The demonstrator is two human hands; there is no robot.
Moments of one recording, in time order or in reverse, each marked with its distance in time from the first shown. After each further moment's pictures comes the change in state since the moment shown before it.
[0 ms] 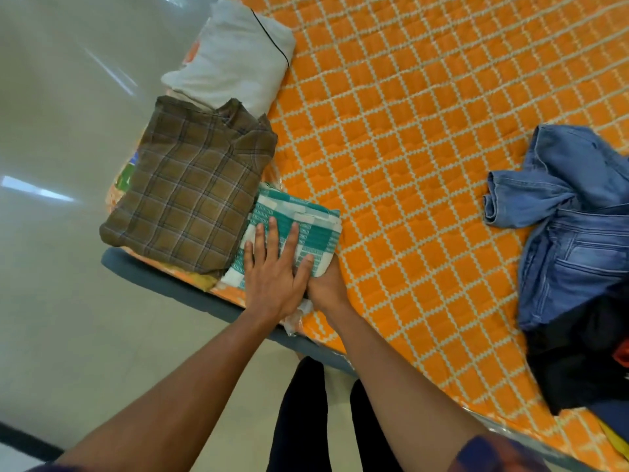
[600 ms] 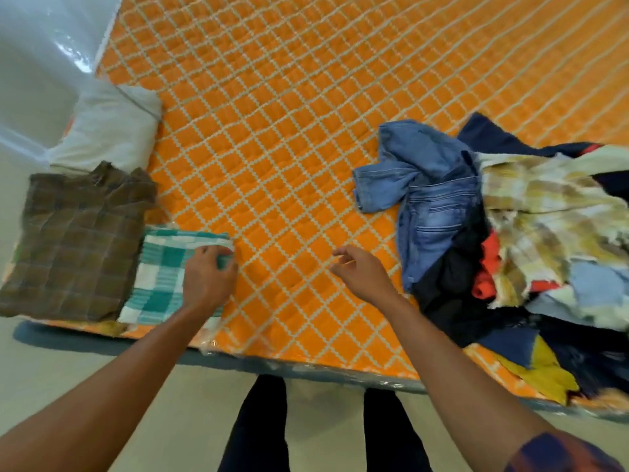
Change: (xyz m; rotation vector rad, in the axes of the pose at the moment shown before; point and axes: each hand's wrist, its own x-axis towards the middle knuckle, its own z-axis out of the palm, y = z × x) left_hand 0.013 0.107 -0.045 -0.295 -0.019 -0.143; right_hand -0.063 -0.045 -0.268 -0.538 0.044 0.047
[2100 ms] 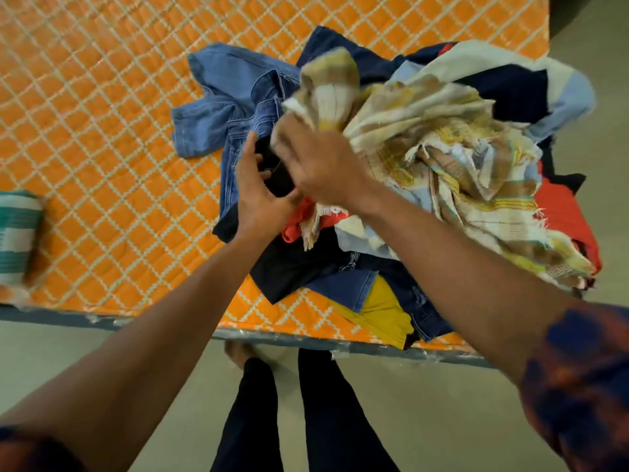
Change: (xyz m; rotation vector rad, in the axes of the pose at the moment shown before) left_hand -0.182 0.382 0.311 -0.478 0.000 0.285; right_hand -0.047 0.214 -0.305 -0.263 0.402 -0.830
